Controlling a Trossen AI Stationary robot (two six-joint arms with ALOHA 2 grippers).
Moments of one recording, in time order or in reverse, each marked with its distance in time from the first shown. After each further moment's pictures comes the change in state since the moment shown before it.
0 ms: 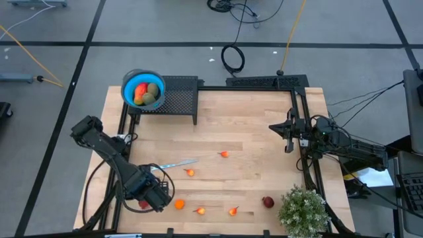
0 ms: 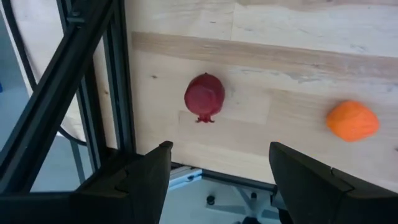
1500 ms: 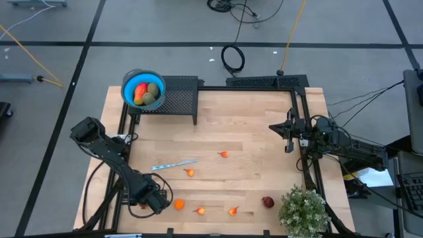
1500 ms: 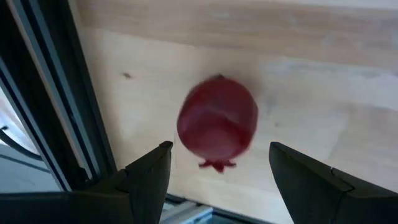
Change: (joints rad) left arm -0.055 0.006 -0.453 0.547 0.135 -0.053; right arm 0.000 0.000 0.000 0.000 0.000 0.004
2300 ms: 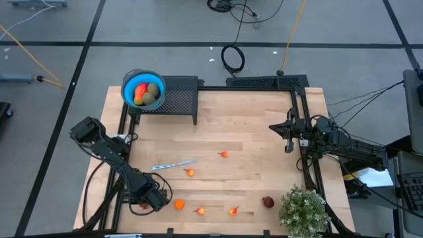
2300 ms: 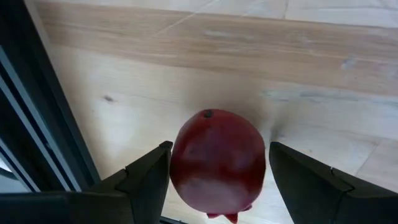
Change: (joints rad) left arm -0.002 0.000 -0.118 0.157 0.008 0.005; right arm 0.000 0.000 0.000 0.000 0.000 0.000
